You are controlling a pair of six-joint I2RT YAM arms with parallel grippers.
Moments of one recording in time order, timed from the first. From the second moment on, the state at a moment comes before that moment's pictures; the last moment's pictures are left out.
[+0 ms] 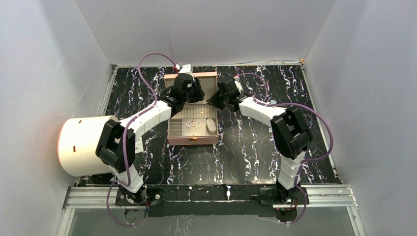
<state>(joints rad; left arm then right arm) -0.56 1.69 1.26 -0.11 -0.13 -0.55 0.63 1.88 1.33 -0.15 0.06 1.23</state>
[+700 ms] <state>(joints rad) -0.56 1.77 1.26 -0.07 -0.15 -0.49 0.61 1.86 1.26 -0.02 0.00 1.08</state>
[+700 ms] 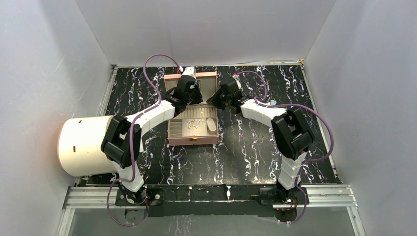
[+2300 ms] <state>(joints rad) -0.57 1.75 1.29 -0.06 -0.25 -0.45 0.61 1.86 1.25 0.00 -0.02 1.07</state>
